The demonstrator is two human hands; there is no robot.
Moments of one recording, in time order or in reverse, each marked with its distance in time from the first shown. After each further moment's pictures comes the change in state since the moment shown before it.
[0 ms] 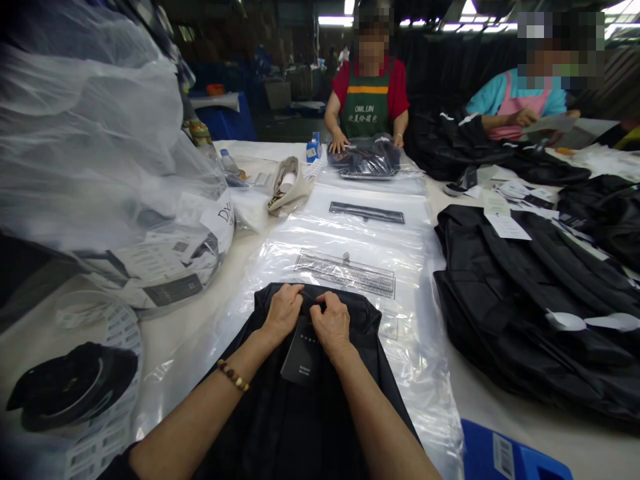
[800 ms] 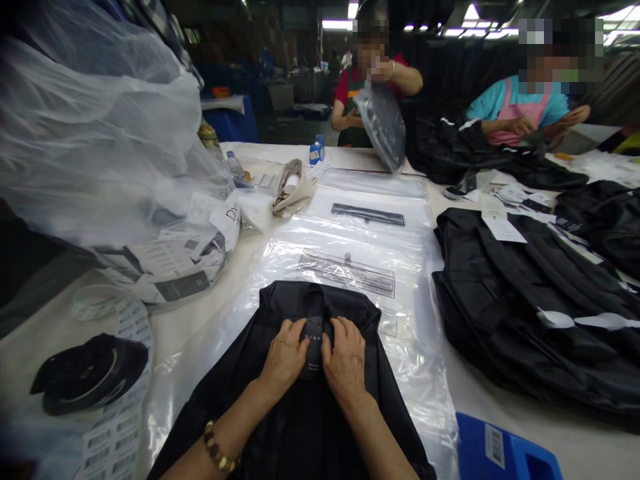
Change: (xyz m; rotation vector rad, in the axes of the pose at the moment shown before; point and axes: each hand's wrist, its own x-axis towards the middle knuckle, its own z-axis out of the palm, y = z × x) left_hand -0.083 0.004 0.015 0.064 -0.092 -0.124; right_hand -0.070 0.037 -0.006 -0.177 0.189 -0.270
